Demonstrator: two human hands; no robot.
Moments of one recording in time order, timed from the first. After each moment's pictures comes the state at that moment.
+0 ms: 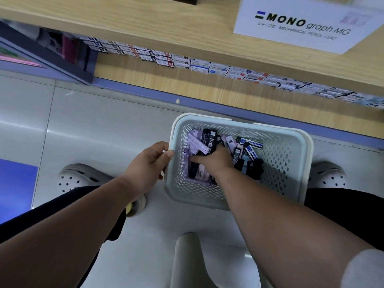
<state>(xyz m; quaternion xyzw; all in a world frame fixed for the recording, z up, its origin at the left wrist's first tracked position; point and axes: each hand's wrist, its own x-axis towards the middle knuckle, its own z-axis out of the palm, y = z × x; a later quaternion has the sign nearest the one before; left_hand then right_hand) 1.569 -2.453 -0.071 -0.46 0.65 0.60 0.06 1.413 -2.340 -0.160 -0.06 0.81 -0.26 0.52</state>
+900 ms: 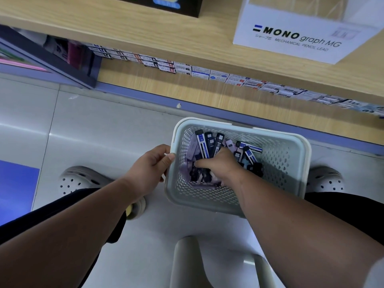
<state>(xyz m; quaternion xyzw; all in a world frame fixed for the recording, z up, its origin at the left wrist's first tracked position) 1.570 -2.455 -0.074 -0.46 0.65 0.60 0.08 1.393 -2.337 -0.137 -0.07 0.75 -0.28 0.59</state>
